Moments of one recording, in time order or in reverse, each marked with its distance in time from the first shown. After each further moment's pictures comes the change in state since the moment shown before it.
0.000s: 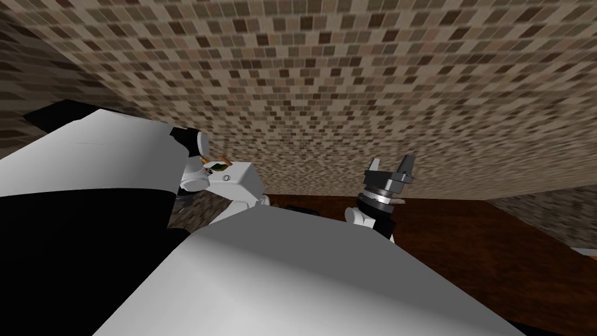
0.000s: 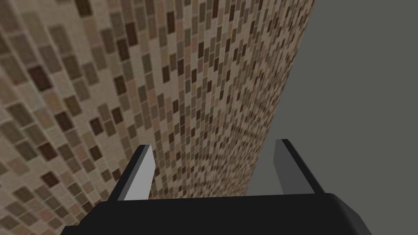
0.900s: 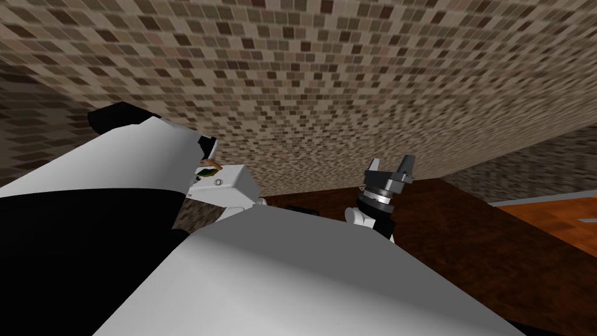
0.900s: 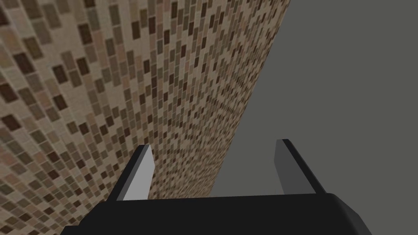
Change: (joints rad) left arm 0.026 0.113 -0.283 -0.039 0.233 0.205 0.053; right arm 0.000 0.000 0.000 0.000 0.000 0.000 0.000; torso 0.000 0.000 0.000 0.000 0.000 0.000
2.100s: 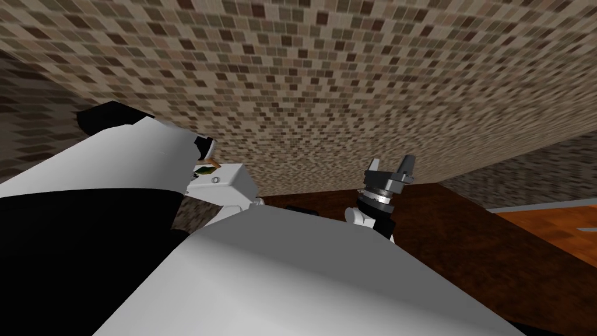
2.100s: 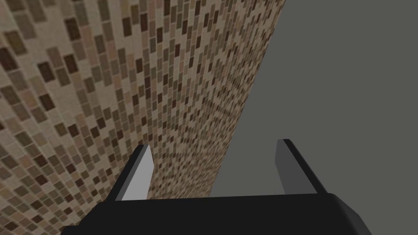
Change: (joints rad) left arm 0.009 -0.034 -0.019 0.044 0.110 0.041 -0.014; right arm 0.001 0.000 0.000 0.000 0.000 0.000 0.000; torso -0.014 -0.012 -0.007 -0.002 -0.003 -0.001
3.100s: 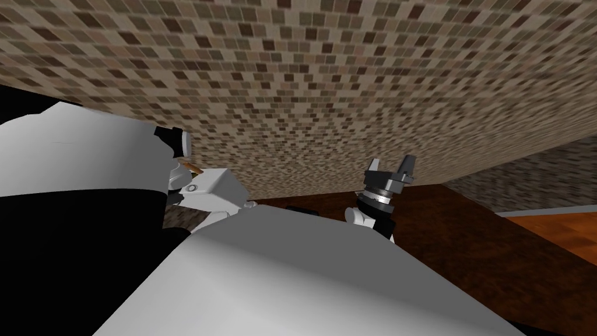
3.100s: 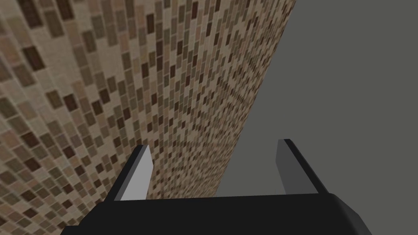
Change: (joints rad) left arm -0.059 -0.175 0.139 0.116 0.154 0.010 0.007; right arm 0.000 0.000 0.000 0.000 0.000 0.000 0.000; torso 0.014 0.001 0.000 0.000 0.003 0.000
